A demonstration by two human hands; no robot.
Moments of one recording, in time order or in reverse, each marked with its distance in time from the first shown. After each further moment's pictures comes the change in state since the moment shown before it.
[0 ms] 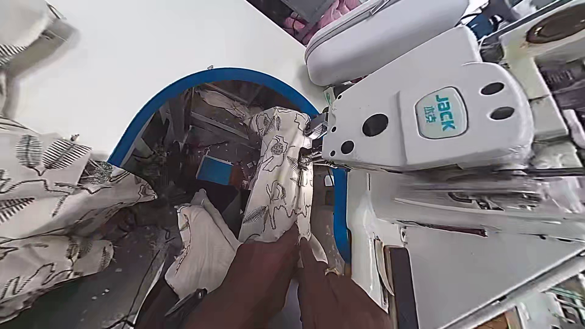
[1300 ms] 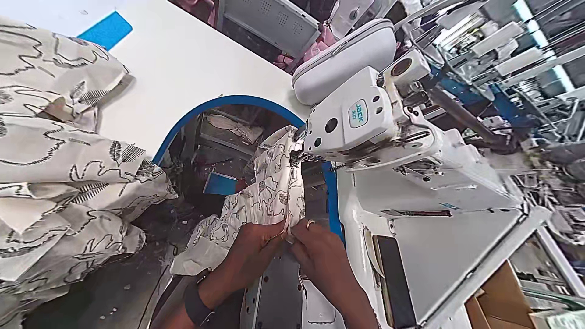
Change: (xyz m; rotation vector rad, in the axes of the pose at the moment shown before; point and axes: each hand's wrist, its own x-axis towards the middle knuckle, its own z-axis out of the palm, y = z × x) left_hand -0.015 -0.020 0.000 -0.307 -0.078 -0.131; right_hand 0.002 0.046 0.056 0.343 0.161 -0.207
